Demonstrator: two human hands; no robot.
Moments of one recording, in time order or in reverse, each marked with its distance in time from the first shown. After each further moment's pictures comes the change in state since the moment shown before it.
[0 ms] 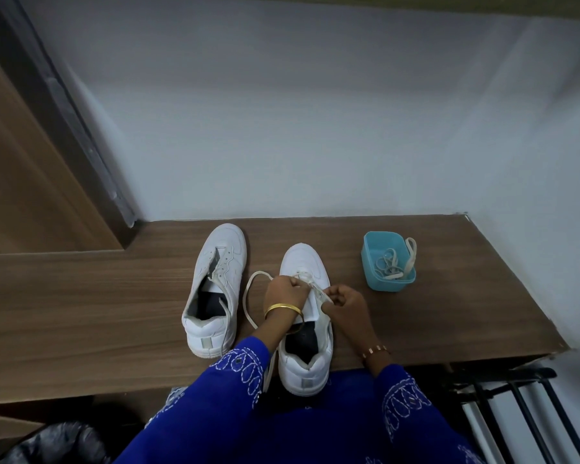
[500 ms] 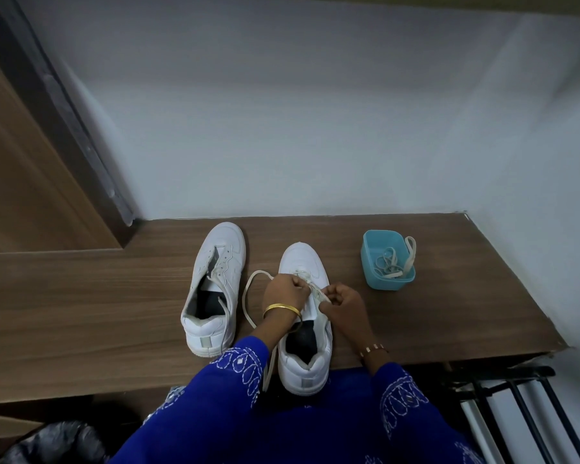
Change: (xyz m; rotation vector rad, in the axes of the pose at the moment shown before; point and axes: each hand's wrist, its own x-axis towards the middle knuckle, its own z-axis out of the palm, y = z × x) left_hand 0.000 -0.001 -0.002 0.094 -0.028 0.084; right_hand 0.000 -0.001 0.003 0.001 -0.013 0.005
